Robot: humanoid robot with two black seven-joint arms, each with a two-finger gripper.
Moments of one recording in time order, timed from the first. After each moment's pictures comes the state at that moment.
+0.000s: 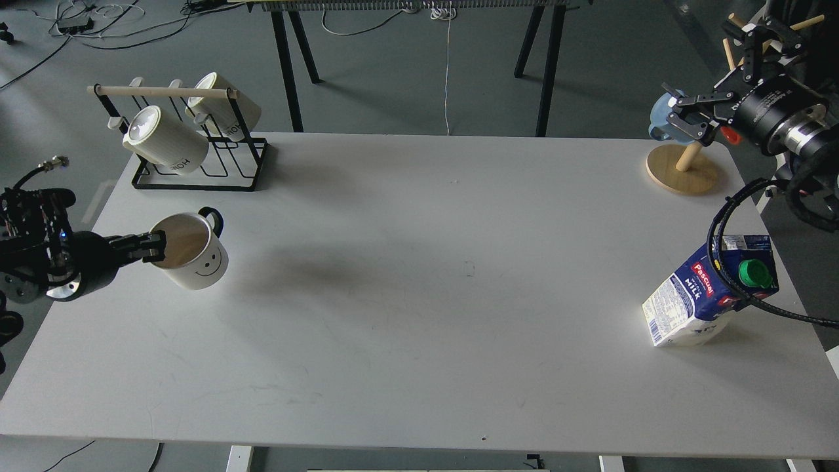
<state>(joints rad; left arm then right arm) -0.45 0.97 -0.74 -1.38 1.56 -0.34 0.13 0.75 -0.60 0.97 0.89 0.23 0.26 -0.22</state>
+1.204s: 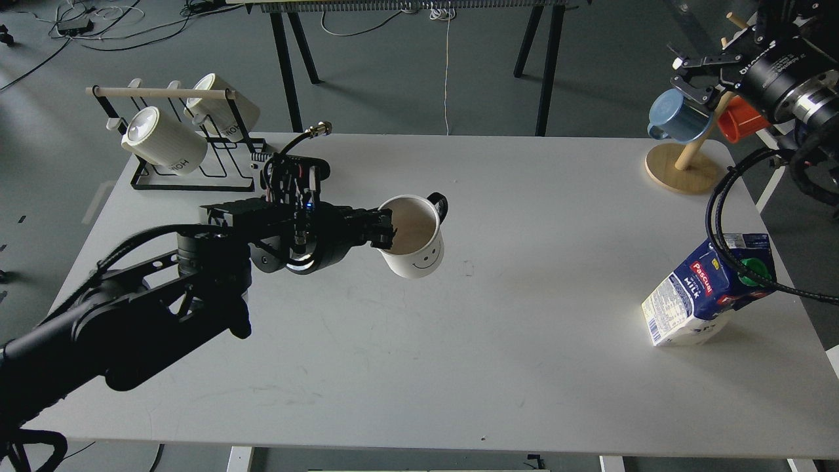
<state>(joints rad) -0.67 0.33 -0.65 -1.55 1.71 -0.49 0.49 0.81 -0.58 1.01 0.90 0.23 0.26 -0.21</state>
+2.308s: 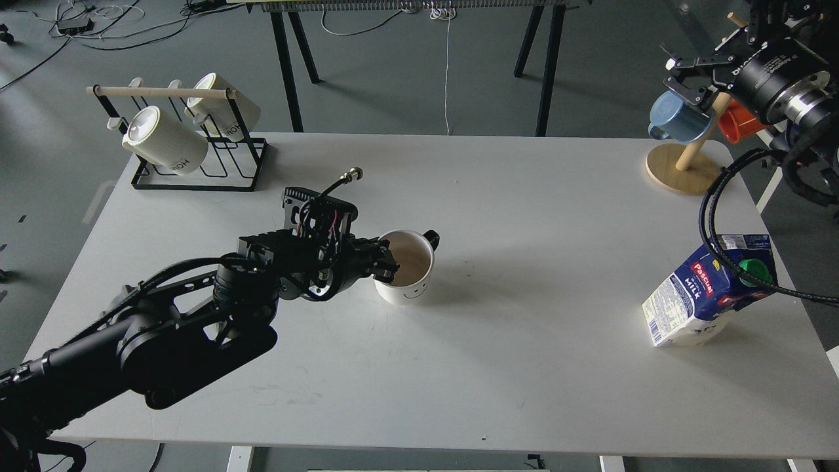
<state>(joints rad) -0.65 0.33 -0.55 -1.48 1.83 -0.49 0.49 0.81 -0.57 1.00 0.90 0.23 0.26 -0.21</state>
